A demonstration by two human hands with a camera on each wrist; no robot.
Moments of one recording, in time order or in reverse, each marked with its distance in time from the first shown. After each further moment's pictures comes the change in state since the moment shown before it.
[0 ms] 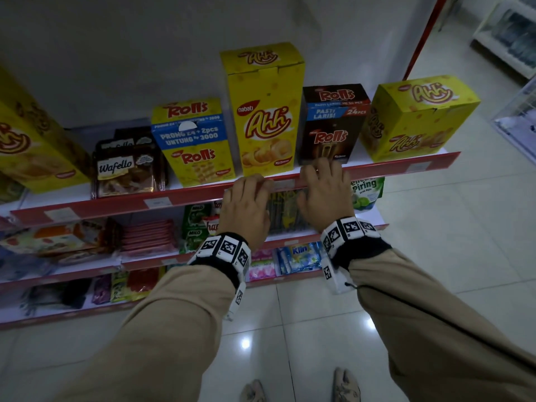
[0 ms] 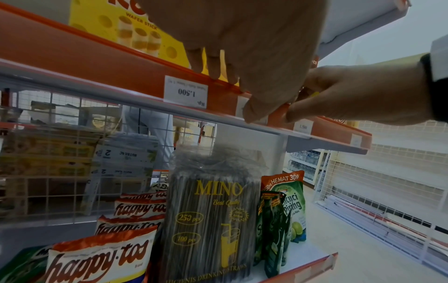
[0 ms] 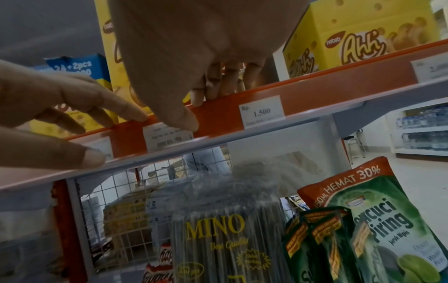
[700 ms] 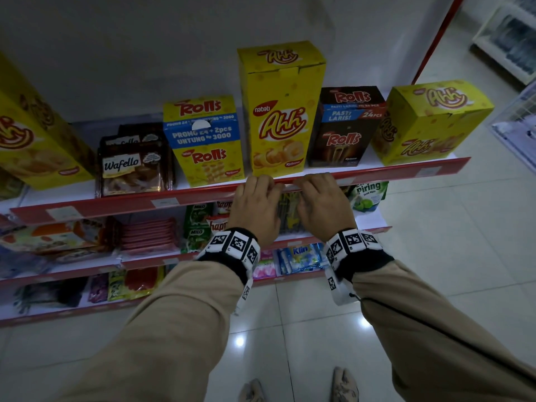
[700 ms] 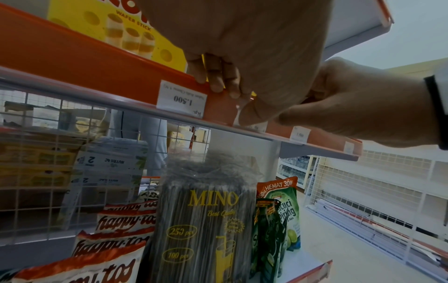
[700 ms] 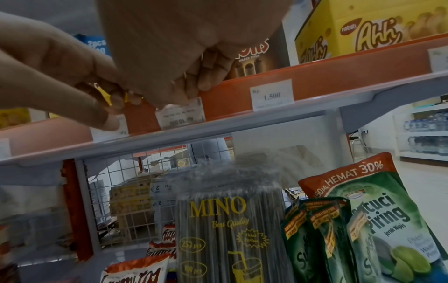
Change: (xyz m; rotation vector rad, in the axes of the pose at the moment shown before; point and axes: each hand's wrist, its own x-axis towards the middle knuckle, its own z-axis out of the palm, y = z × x) left_hand 0.011 -0.010 0.002 -0.004 -0.030 0.076; right_hand -0.005 -0.013 0.016 0.199 0.106 -0.225
